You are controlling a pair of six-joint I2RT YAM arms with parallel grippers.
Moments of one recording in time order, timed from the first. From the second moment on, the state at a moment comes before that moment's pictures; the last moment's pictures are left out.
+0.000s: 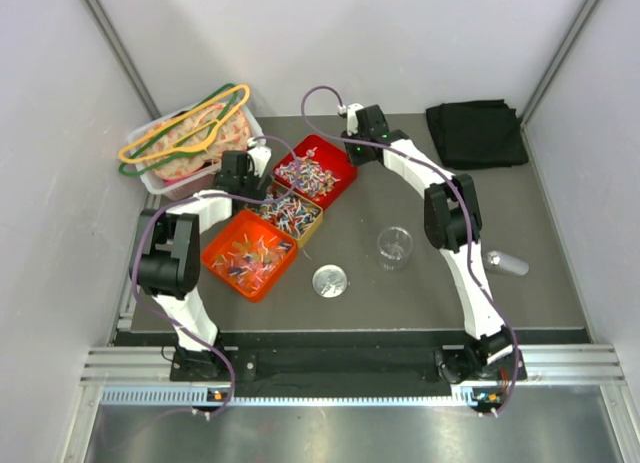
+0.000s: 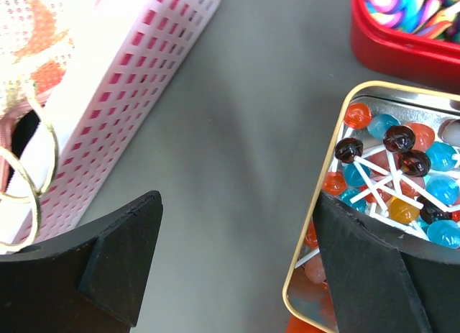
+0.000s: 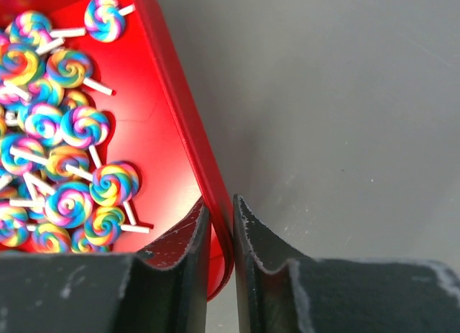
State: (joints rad) left arm -0.15 1.80 1.08 0.03 -0.12 0.38; right arm 0.44 2.47 2.17 -0.45 -0.10 -0.02
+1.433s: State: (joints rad) left arm -0.09 1.72 1.13 -0.02 0.05 0.36; right arm 0.30 2.26 1.91 -0.42 -0.01 -0.08
